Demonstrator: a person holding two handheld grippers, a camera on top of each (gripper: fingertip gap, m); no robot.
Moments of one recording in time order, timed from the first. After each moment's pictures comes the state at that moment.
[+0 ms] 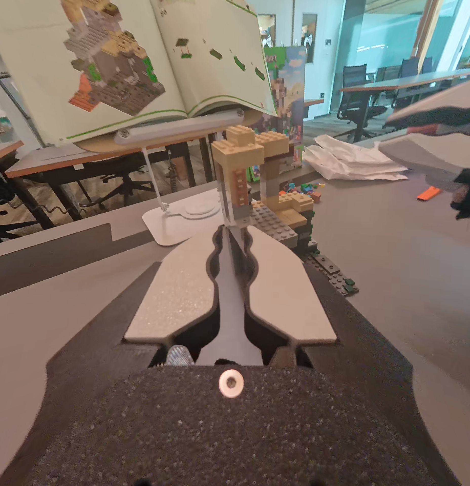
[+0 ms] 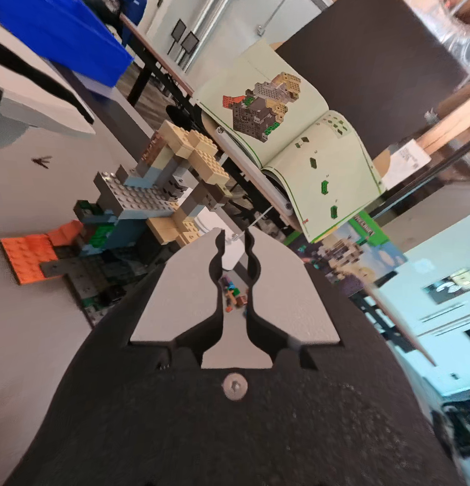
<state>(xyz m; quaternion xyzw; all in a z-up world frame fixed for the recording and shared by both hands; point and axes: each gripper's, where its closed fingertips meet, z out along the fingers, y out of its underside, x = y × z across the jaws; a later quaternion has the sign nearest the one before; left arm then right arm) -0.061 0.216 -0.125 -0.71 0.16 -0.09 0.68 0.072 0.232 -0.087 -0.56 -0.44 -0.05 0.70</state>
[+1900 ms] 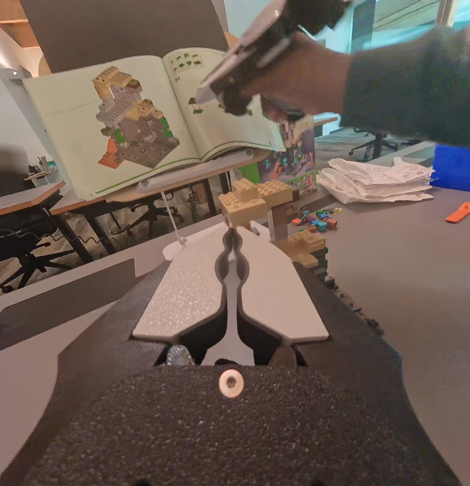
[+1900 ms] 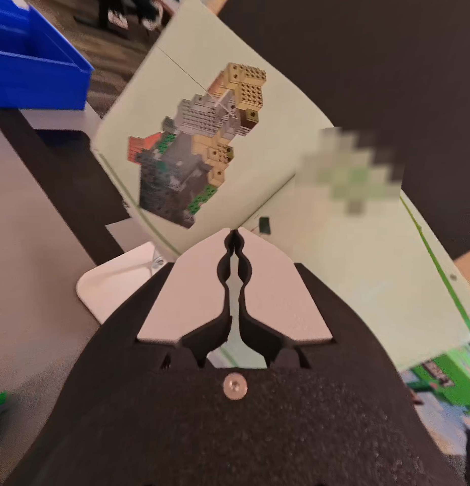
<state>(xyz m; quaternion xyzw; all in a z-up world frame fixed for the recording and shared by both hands) -0.054 0.233 -0.088 -0.68 0.17 -0.04 0.71 -0.028 0.469 0.009 -0.64 -0.47 0.06 0.60</state>
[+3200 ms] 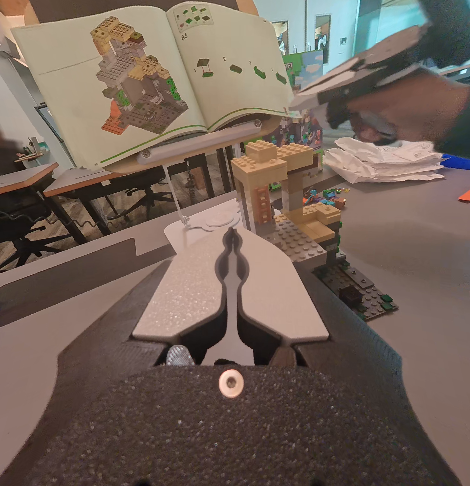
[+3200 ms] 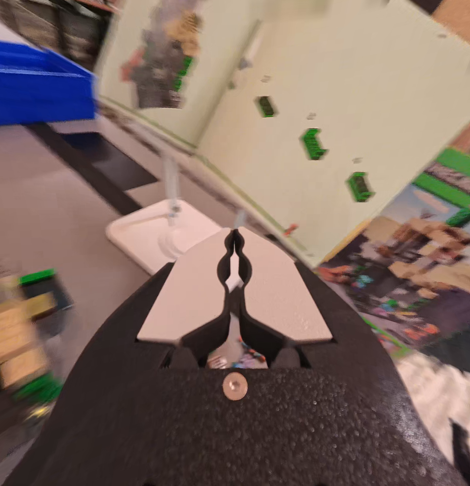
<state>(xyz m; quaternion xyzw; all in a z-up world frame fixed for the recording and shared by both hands) -0.075 0.232 -0.114 -0.70 0.17 -0.04 0.69 0.081 0.429 -0.067 -0.67 -0.39 0.14 0.61</state>
